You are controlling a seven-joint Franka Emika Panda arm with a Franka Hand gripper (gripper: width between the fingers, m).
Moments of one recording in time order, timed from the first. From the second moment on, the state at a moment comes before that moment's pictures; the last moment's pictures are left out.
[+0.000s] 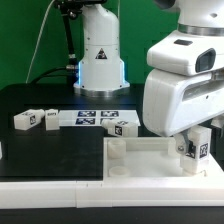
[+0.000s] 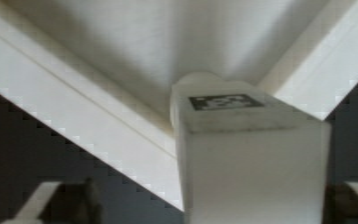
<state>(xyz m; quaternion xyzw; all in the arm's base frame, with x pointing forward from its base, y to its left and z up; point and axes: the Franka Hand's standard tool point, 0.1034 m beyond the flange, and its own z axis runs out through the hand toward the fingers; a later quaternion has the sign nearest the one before) 0.651 0.122 0.079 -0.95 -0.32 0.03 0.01</state>
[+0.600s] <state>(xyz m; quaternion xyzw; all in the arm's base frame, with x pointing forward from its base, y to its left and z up) 0.651 0.121 0.077 -0.97 -0.23 0.03 0.02</state>
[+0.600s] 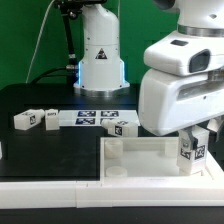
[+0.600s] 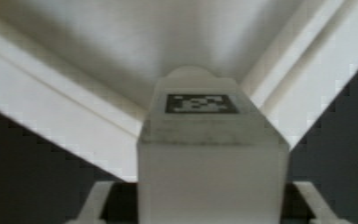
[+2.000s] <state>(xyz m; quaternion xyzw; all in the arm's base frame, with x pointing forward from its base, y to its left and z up) 0.652 0.108 0.074 -0.91 0.42 0.03 0.01</state>
